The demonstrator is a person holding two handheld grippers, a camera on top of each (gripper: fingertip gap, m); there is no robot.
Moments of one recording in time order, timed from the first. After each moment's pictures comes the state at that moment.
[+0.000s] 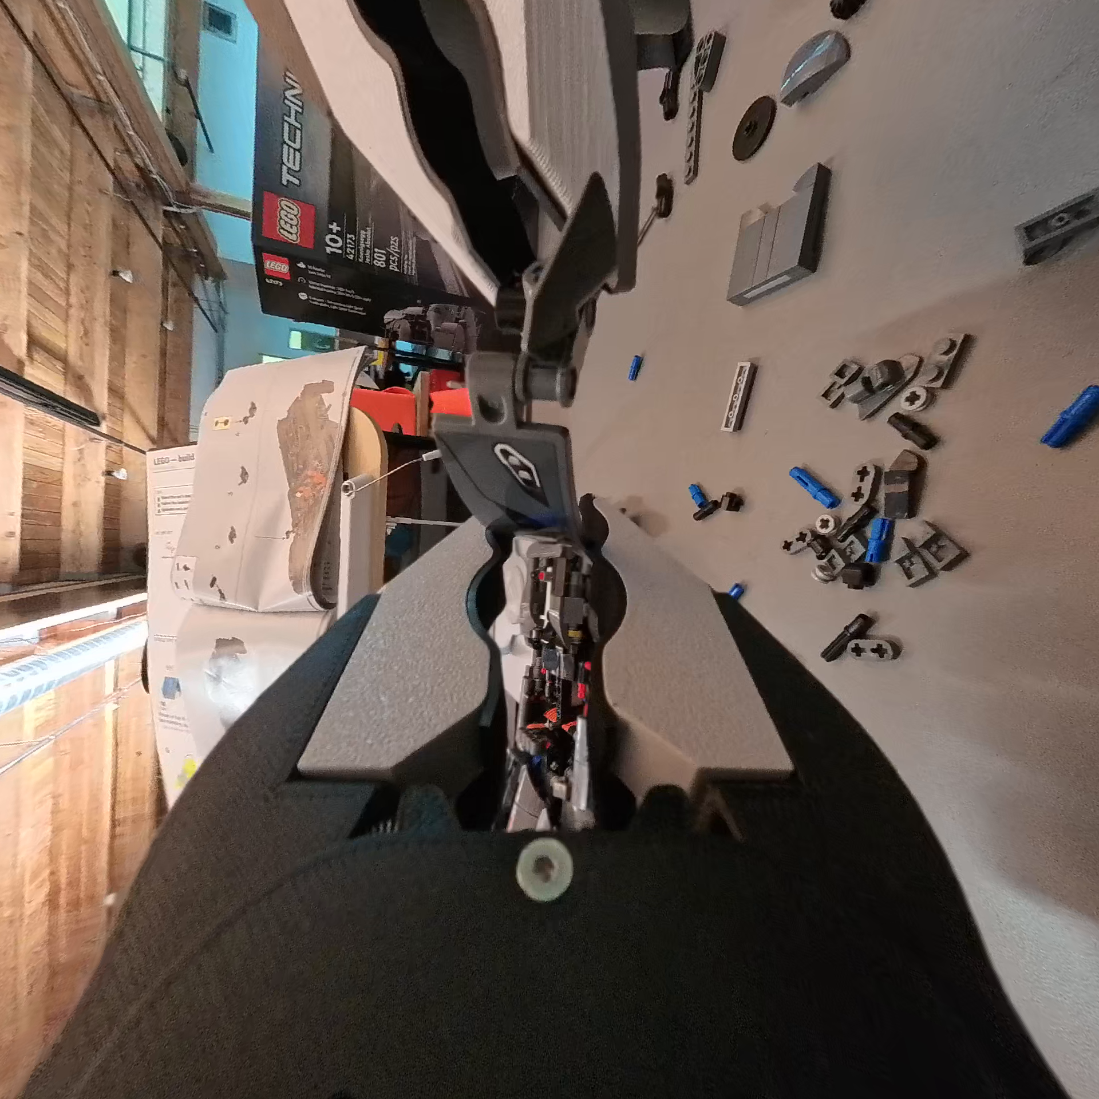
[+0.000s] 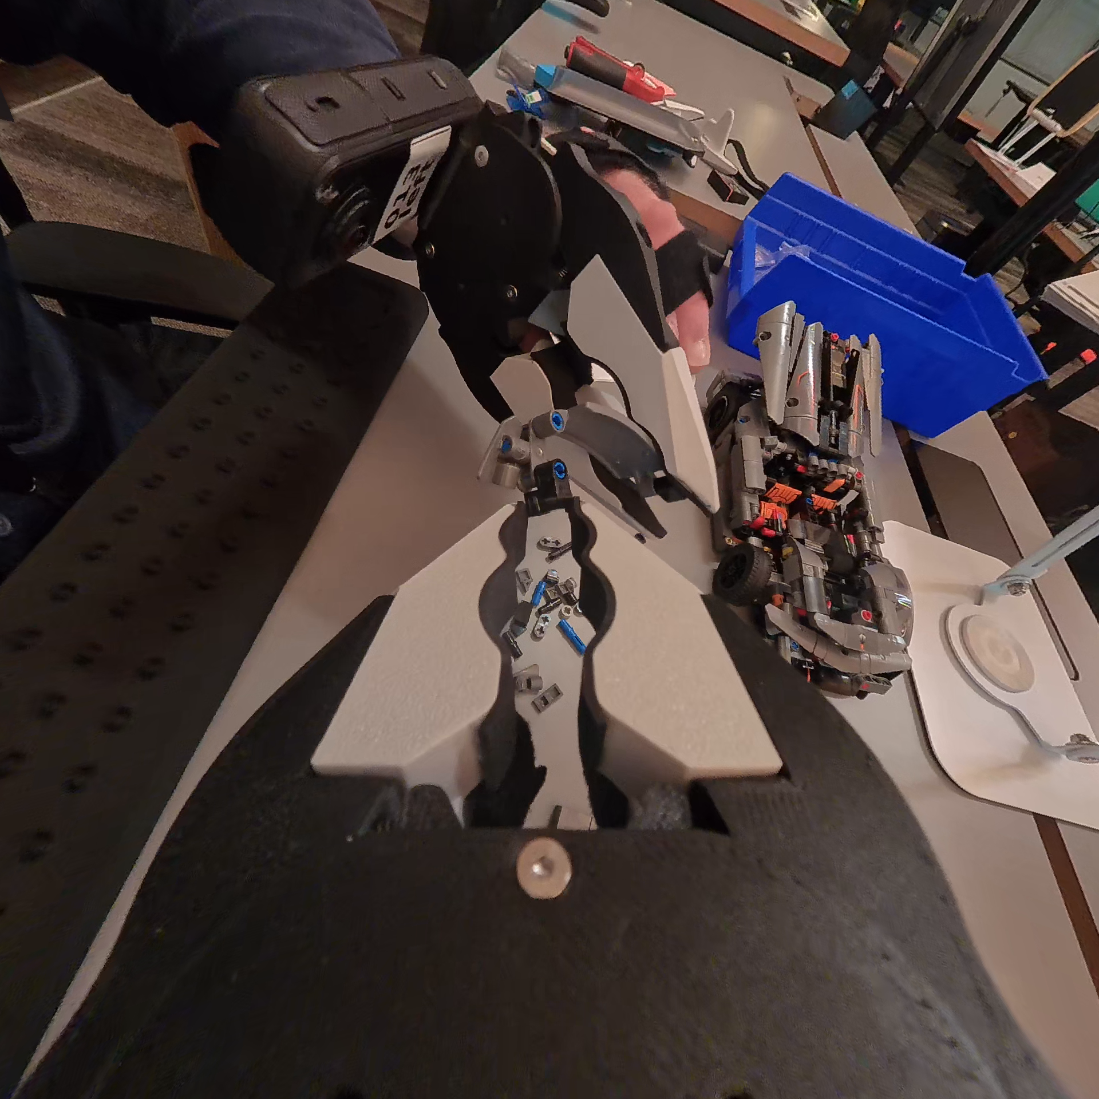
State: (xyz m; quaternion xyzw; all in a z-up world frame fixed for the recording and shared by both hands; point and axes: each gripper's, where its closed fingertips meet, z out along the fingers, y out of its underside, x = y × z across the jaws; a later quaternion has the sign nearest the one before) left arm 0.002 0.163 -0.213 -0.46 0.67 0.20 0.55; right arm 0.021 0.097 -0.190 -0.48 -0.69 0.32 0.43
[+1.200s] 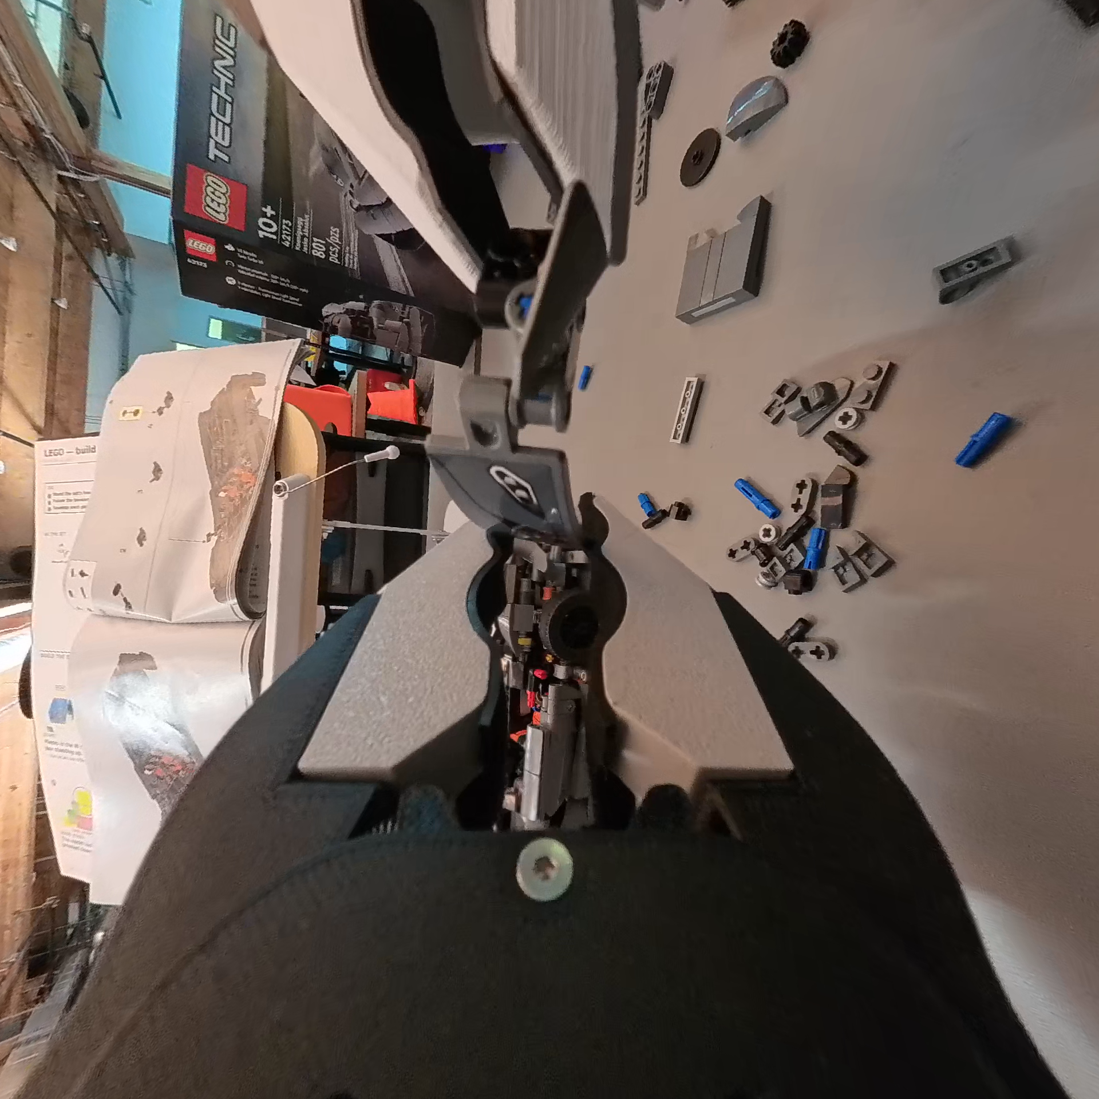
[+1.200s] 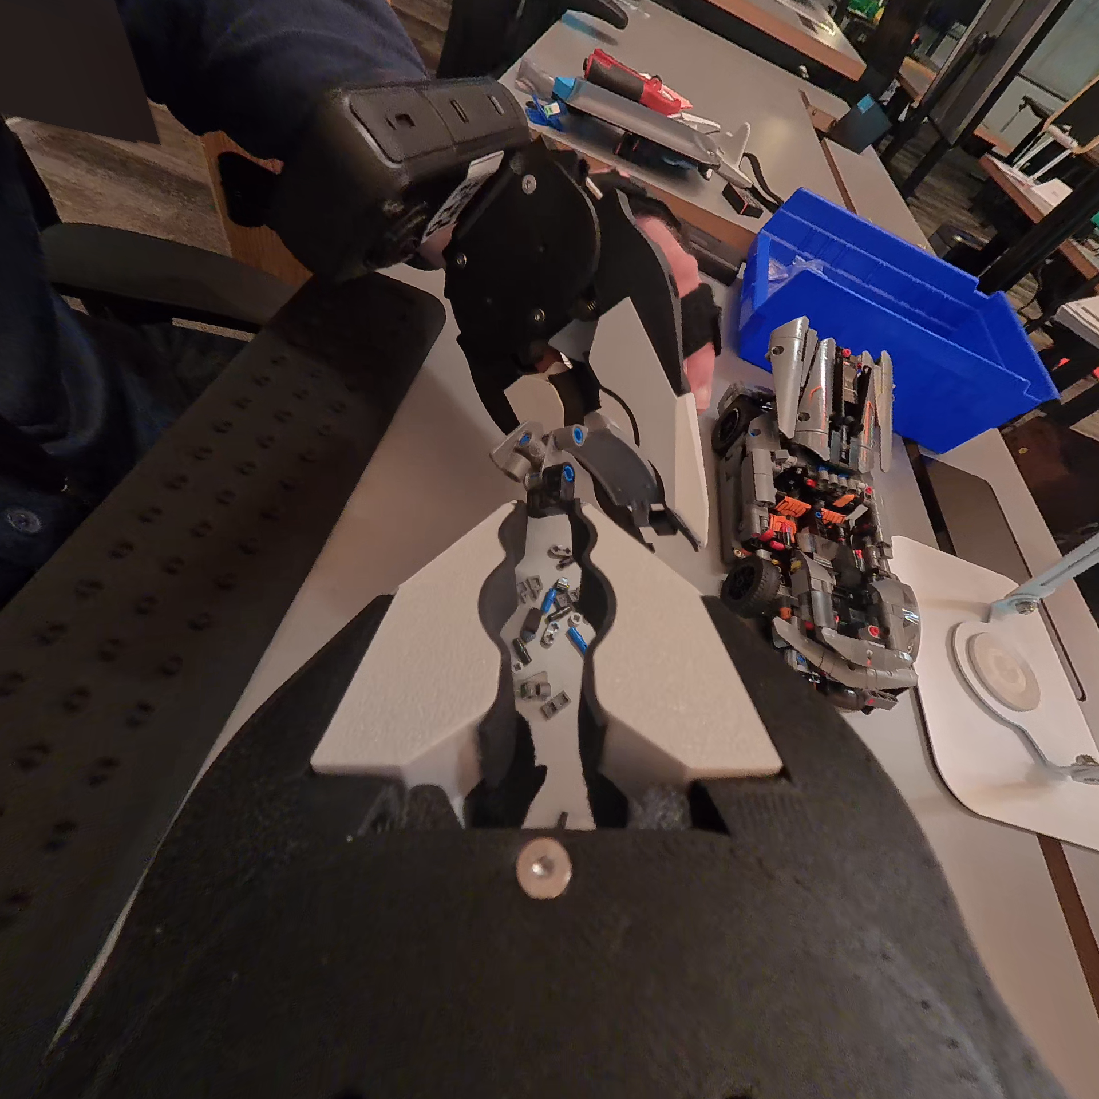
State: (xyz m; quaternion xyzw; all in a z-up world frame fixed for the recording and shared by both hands) left arm 0.004 0.159 -0.226 -0.49 0.68 0.15 0.53; right arm 0.021 0.089 -0.187 -0.47 -0.70 0.33 0.43
